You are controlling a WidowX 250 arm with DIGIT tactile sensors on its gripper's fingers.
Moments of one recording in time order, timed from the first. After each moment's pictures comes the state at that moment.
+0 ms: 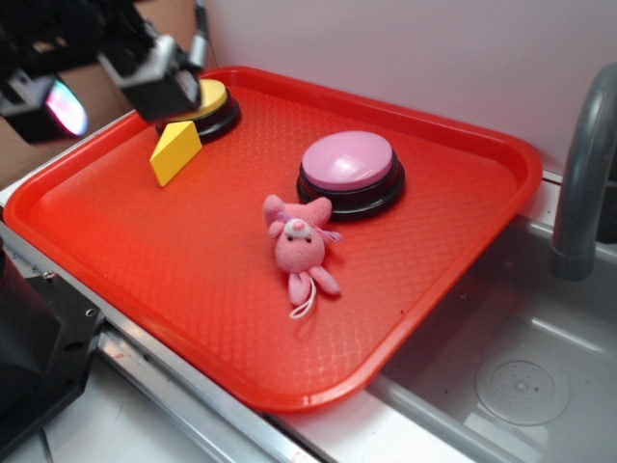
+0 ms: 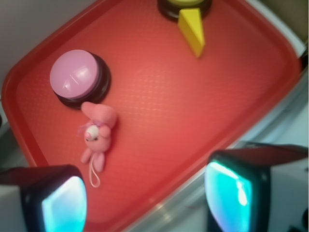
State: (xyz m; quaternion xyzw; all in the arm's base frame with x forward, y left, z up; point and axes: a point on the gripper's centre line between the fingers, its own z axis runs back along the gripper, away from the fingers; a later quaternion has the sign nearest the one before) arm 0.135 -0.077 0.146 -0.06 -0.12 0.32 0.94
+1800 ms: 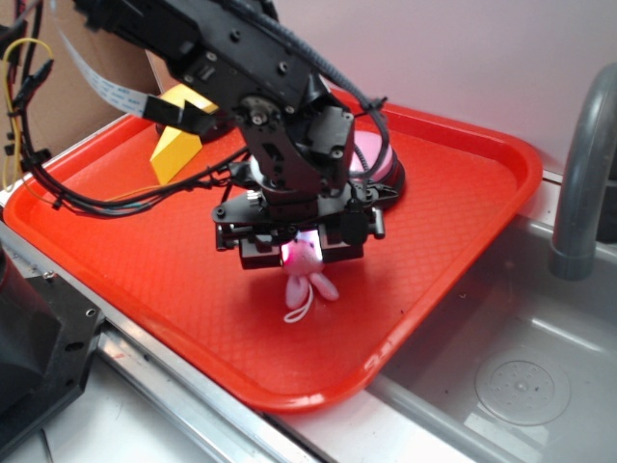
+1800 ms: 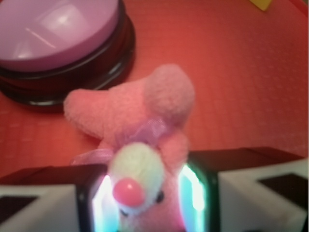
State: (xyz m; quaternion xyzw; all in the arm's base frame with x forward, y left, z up) arm 0.198 -0.115 0.027 0.09 -0.15 0.40 0.90
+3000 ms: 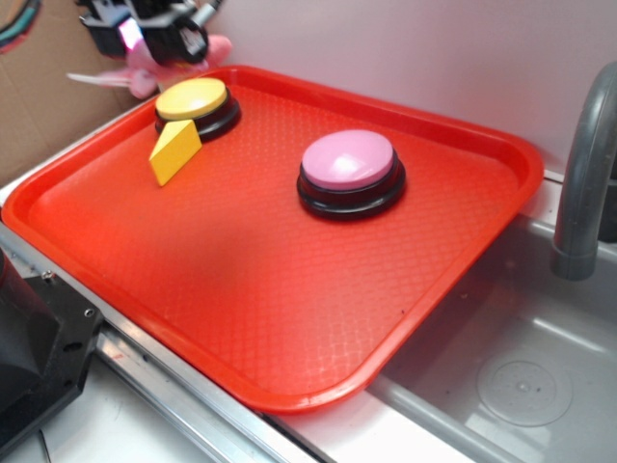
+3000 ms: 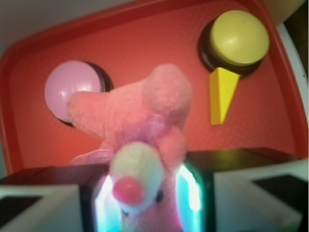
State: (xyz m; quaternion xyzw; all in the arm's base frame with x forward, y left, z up) arm 0.197 0.010 0.166 -0.05 -0.08 0.15 0.98
